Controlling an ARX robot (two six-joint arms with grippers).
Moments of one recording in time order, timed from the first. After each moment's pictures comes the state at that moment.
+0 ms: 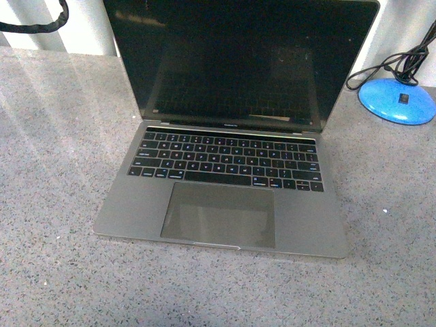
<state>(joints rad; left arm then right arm) -0.23 1.85 1.07 0.51 0.10 -0.15 0.23 1.82 1.21 0.11 -0.15 -0.02</state>
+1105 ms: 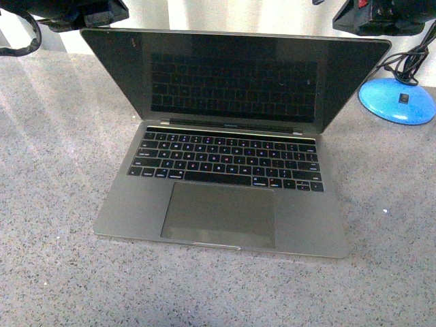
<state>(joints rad) -0.20 1.81 1.03 0.33 0.14 -0.15 0.26 1.75 1.04 0.14 -0.09 0.05</state>
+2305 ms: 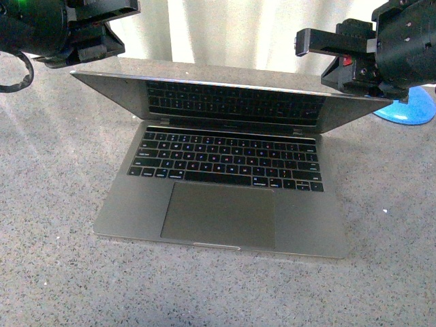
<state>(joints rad) -0.17 1.80 0.96 0.33 0.18 -0.19 0.30 1.73 0.91 0.15 -0.08 0.23</state>
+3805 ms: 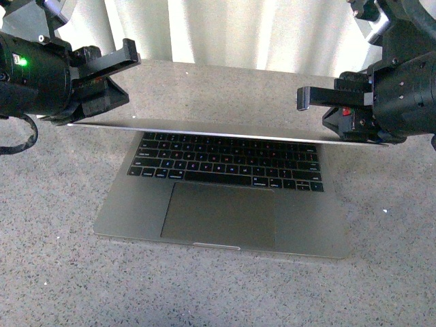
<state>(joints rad) -0.19 1.80 0.79 0.40 0.21 -0.33 0.31 1.76 0.81 0.20 -0.07 0.23</state>
